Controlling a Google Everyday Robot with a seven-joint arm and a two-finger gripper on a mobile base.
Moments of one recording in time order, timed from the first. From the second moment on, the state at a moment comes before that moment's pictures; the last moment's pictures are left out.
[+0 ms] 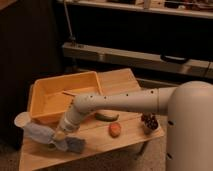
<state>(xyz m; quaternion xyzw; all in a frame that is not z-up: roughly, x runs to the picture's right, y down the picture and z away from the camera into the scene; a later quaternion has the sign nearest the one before) -0.243 0.209 0.674 -0.43 -0.33 0.12 0.83</state>
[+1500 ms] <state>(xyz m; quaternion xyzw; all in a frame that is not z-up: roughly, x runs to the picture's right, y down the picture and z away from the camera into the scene) -0.278 -0.049 0.700 -0.21 -0.32 0.15 0.91</state>
